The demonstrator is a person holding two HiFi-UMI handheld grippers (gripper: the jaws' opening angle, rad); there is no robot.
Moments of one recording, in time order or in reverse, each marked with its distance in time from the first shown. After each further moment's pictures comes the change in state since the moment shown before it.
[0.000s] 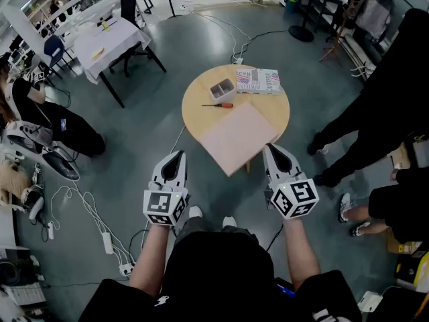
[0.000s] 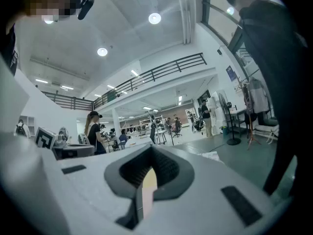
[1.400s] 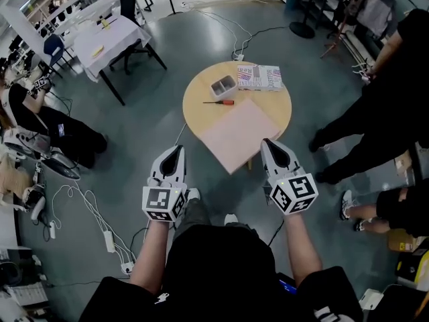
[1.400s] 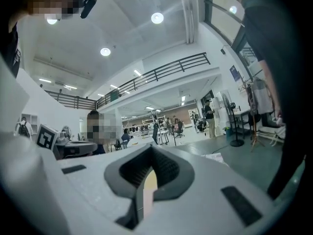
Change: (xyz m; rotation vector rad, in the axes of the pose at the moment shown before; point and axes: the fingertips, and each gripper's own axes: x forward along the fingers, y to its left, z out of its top) left arm 0.006 0.011 0.006 0.007 -0.021 0.014; right arm 0.016 0.007 0.001 -0.025 0.001 0.035
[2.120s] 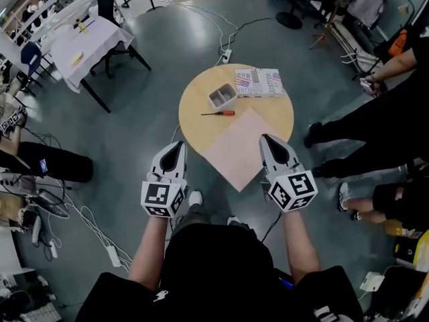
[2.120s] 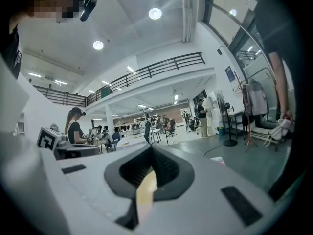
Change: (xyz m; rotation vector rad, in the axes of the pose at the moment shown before) left arm 0.109 0.090 -0.004 -0.047 0.035 -0.143; right arm 0.121 -0.013 0.018 0.009 0.020 -0.106
